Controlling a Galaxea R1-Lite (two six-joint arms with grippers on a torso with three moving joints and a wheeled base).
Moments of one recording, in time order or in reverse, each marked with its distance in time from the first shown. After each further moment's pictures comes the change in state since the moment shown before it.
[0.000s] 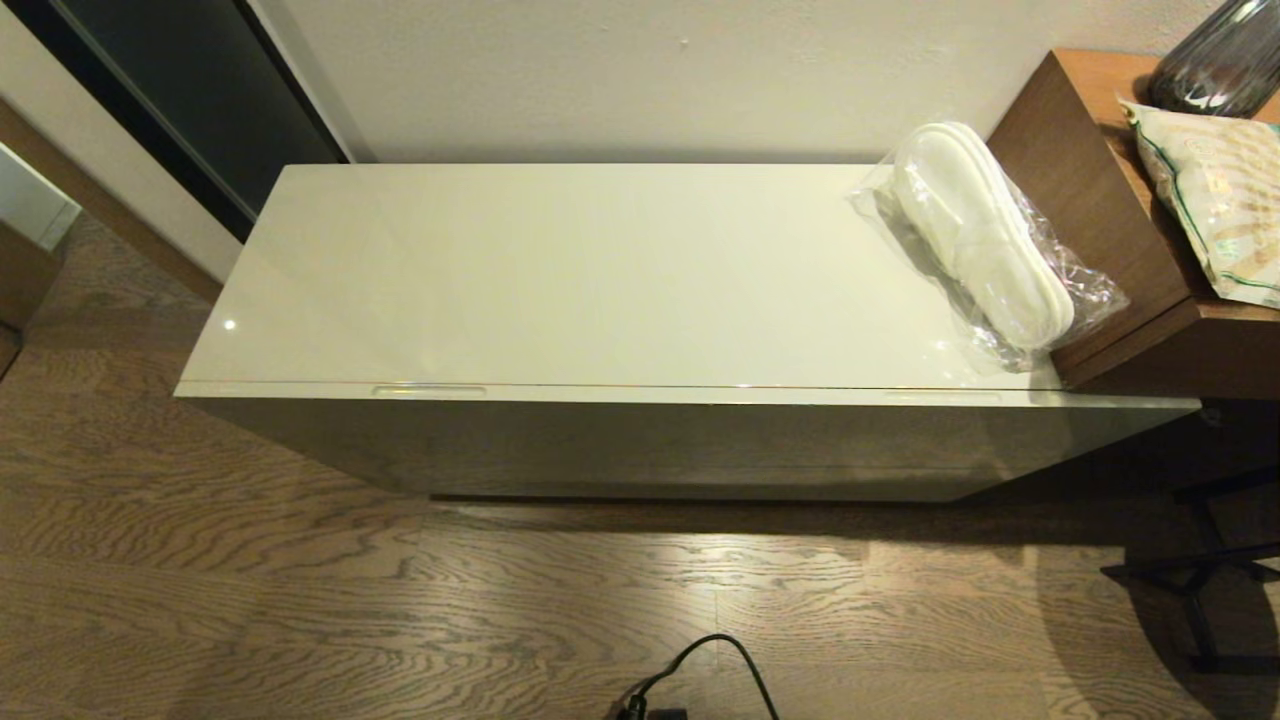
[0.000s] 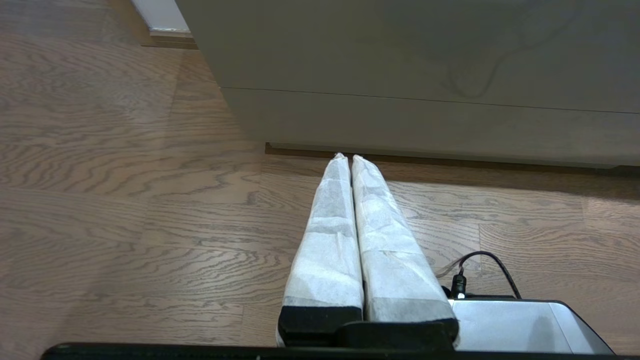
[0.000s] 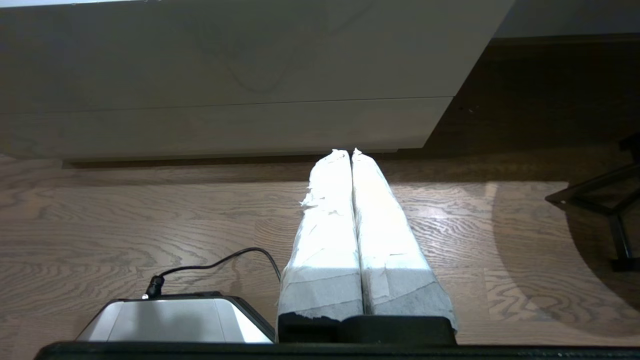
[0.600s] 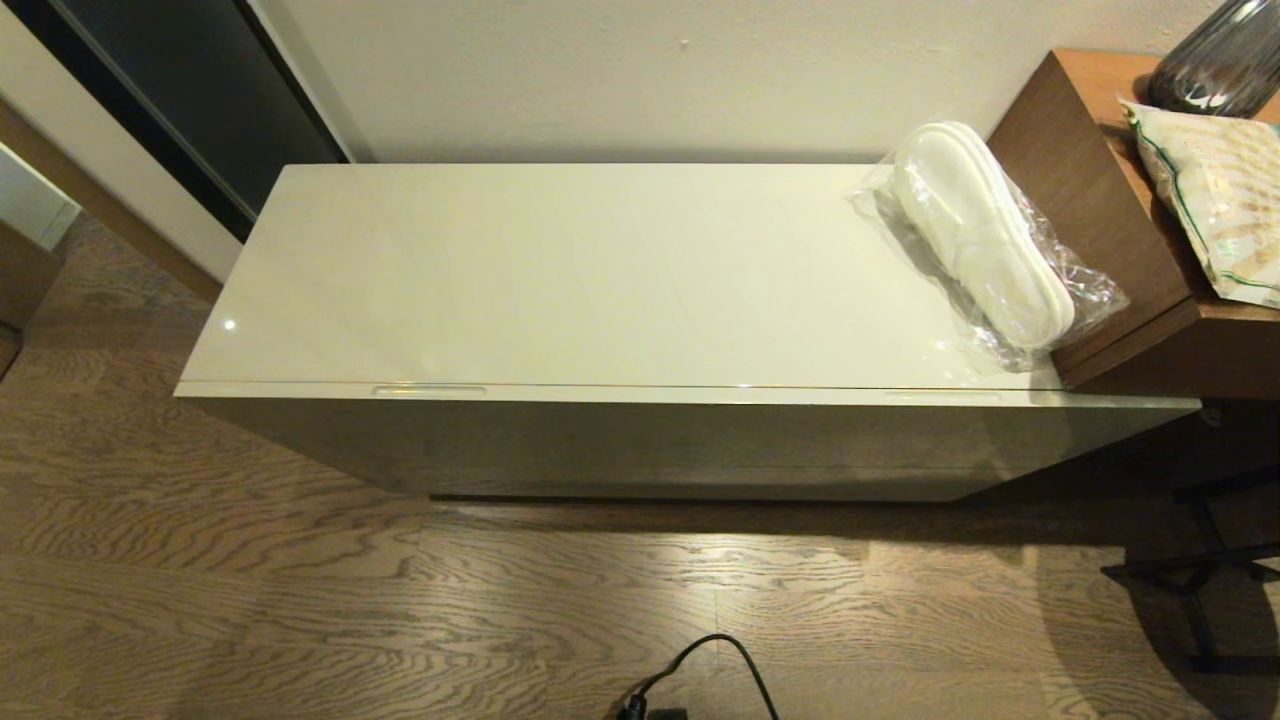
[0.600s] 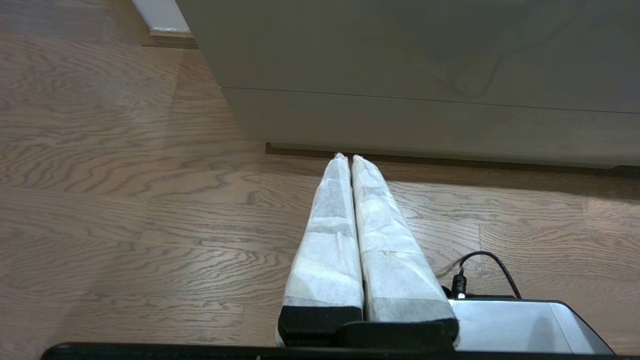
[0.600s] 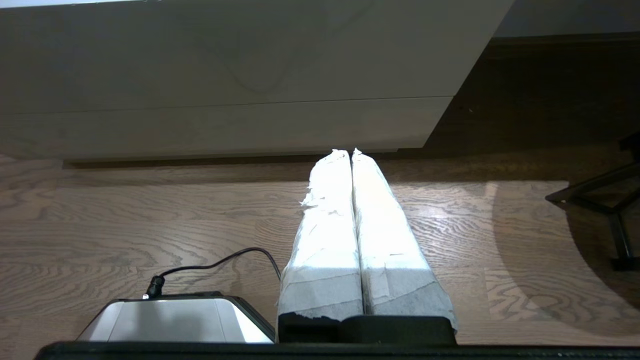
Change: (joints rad) left arm 0.000 0.000 0.000 0.000 0.001 0.000; right arm 0.000 0.000 0.000 0.000 0.001 0.000
